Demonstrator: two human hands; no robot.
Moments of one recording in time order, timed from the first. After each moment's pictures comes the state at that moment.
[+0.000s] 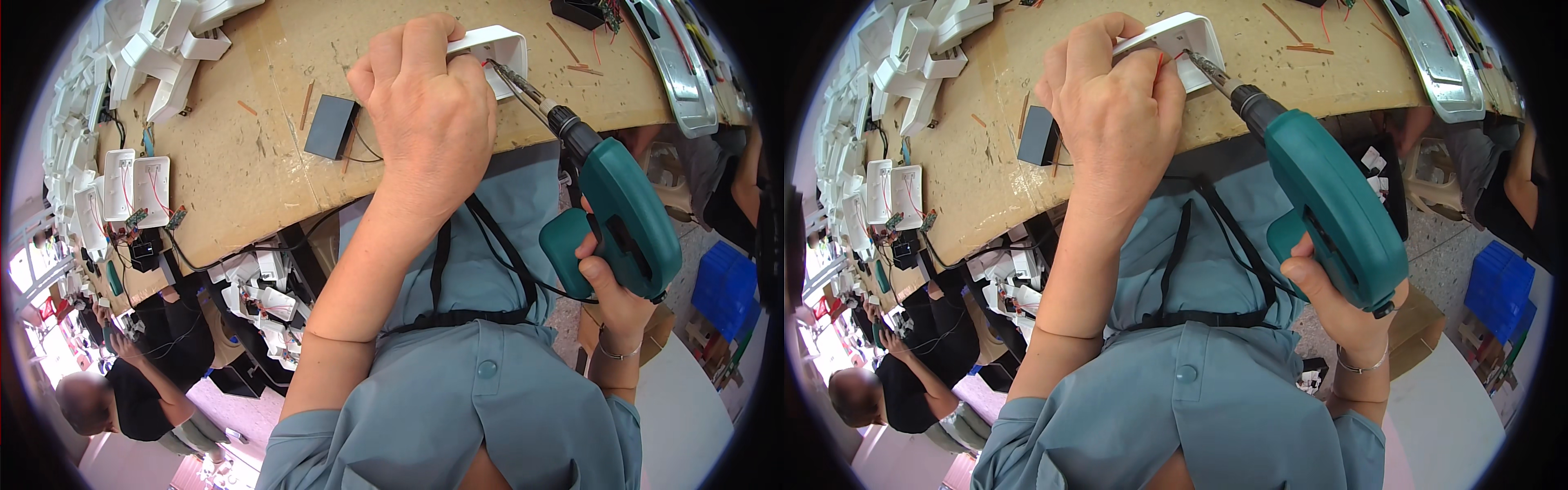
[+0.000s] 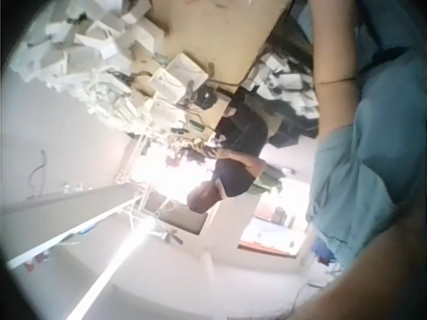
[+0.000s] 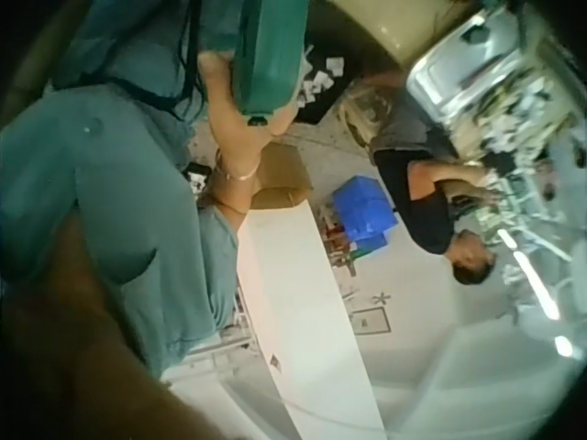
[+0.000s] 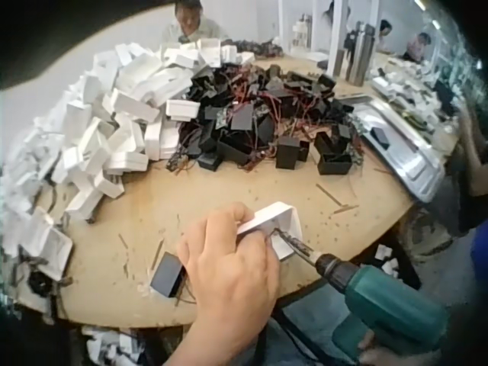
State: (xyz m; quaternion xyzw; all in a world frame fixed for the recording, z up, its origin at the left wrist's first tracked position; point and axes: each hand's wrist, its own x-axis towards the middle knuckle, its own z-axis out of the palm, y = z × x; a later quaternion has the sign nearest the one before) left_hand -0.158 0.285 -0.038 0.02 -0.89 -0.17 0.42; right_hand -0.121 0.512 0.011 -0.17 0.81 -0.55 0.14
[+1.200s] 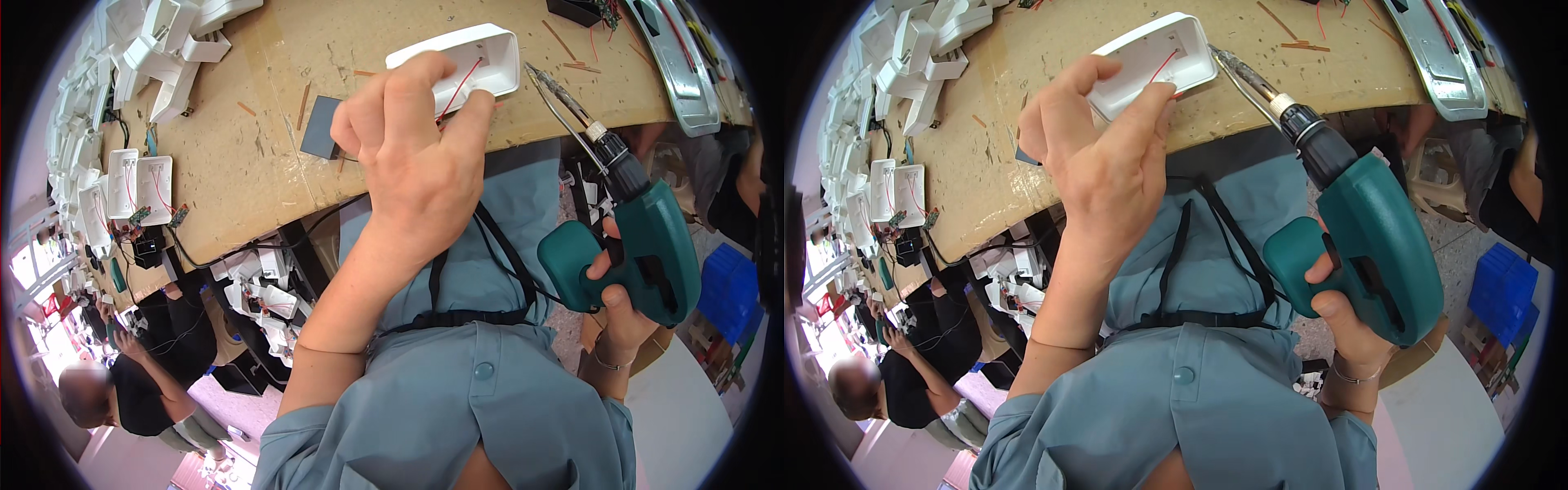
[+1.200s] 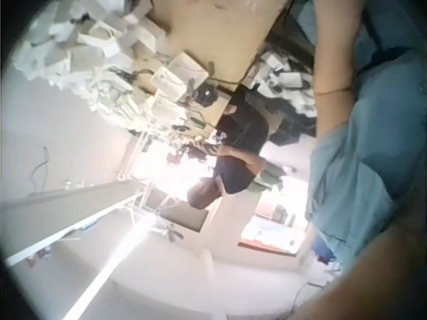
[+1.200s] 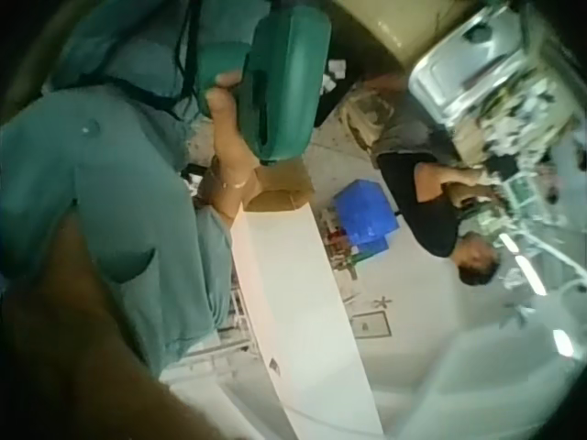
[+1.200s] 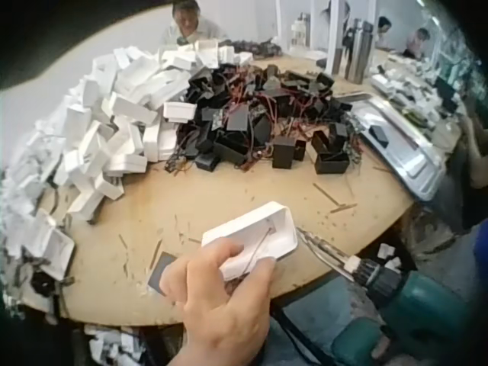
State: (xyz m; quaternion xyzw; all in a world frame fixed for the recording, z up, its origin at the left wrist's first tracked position) left_hand -0.124 0.292 -0.031 0.01 -0.90 -0.14 0.40; right_hand -0.110 0.528 0.005 -0.13 0.76 -0.63 0.08
